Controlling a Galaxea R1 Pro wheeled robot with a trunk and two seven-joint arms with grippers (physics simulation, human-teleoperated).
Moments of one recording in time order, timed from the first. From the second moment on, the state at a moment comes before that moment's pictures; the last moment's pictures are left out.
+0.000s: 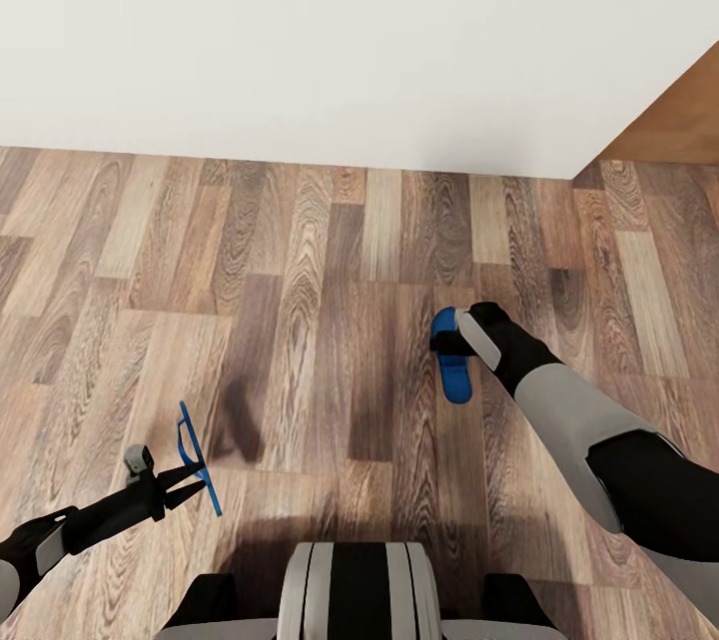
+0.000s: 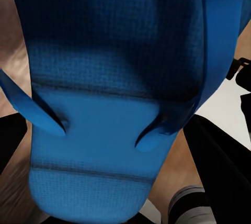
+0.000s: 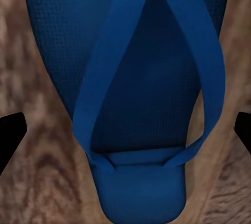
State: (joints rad) left arm -0.74 0.43 0.07 -0.08 0.38 0.55 -1.53; right arm -1.21 -0.02 0.36 -0.47 -0.52 0.80 -0.27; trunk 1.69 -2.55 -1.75
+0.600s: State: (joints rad) left arm -0.74 0.43 0.07 -0.08 0.38 0.55 -1.53; right arm -1.21 -0.02 0.36 -0.48 -0.52 0.80 -0.27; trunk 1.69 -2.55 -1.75
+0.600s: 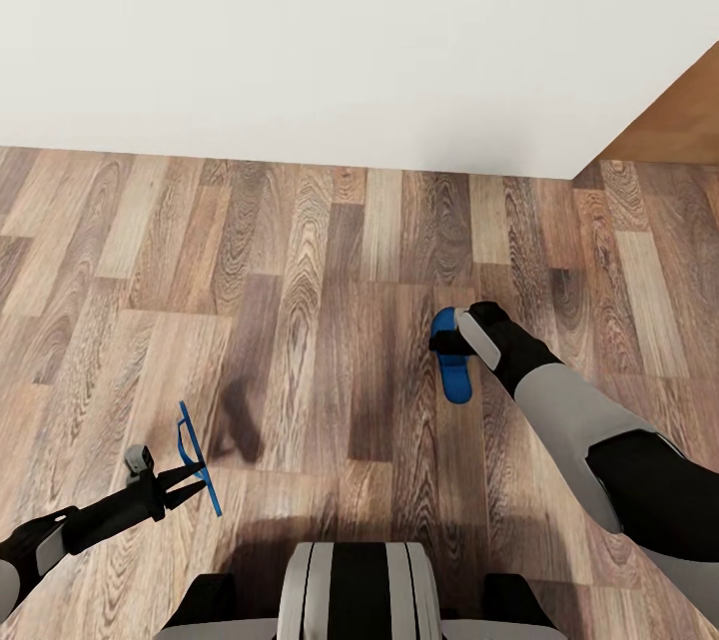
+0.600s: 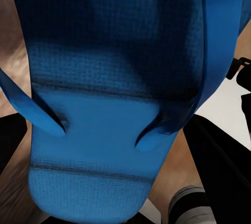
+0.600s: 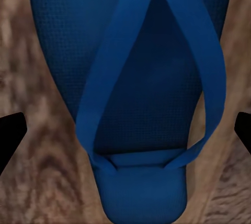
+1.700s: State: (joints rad) left arm -0.74 0.43 0.07 -0.08 0.38 0.55 -1.53; right arm -1.21 -0.02 0.36 -0.48 -0.52 0.80 -0.27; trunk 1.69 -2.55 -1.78
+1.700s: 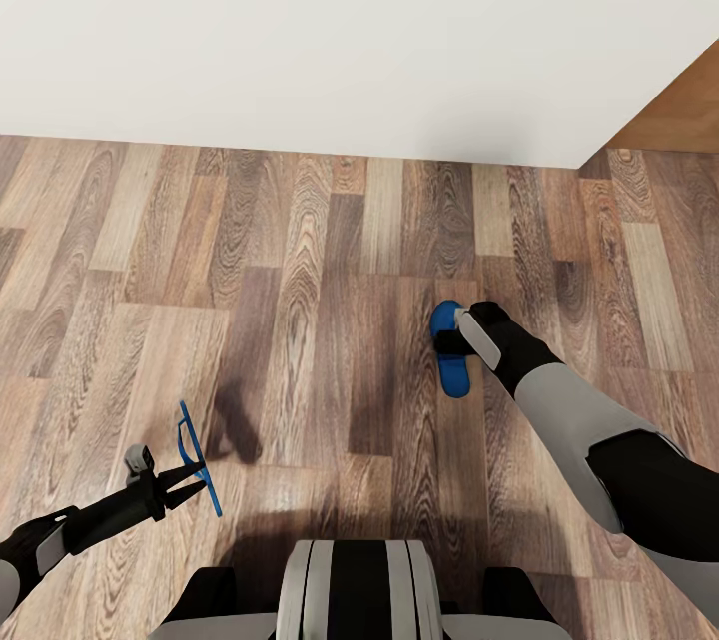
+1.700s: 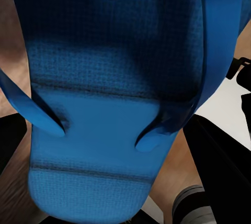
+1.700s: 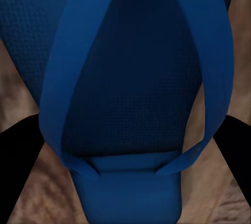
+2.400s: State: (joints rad) left arm -0.74 0.43 0.07 -0.08 0.38 0.55 -1.53; right arm -1.21 -0.02 0.36 -0.48 -0.53 0.80 -0.27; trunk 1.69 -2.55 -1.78
